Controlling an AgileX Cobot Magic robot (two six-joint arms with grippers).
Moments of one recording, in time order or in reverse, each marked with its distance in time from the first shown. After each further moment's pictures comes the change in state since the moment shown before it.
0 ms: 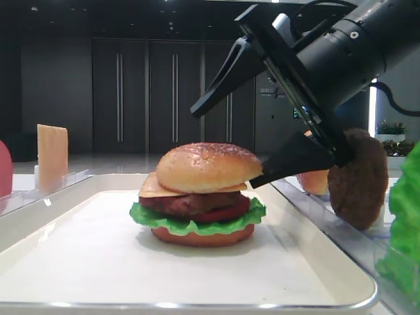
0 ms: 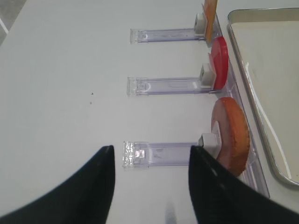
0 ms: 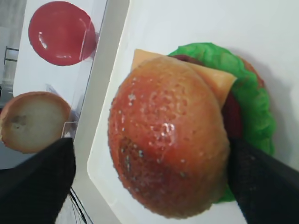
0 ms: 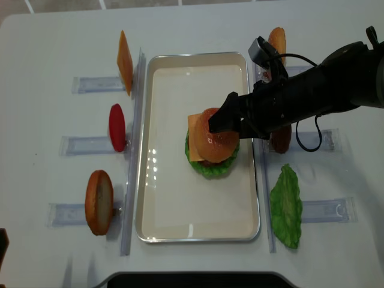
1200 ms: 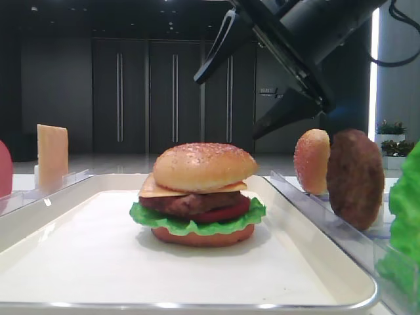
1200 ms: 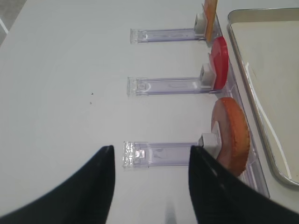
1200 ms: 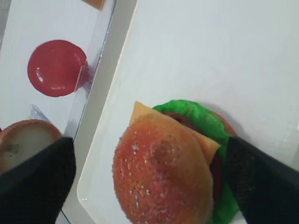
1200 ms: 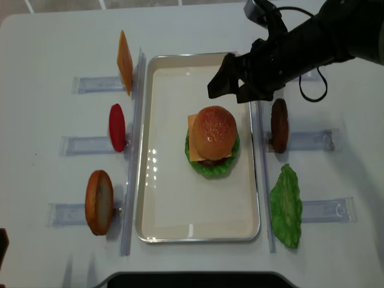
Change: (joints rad) left arm 0.000 0.000 0.000 0.000 0.000 0.000; right arm 0.000 0.003 -0.265 -0.335 0.009 0.342
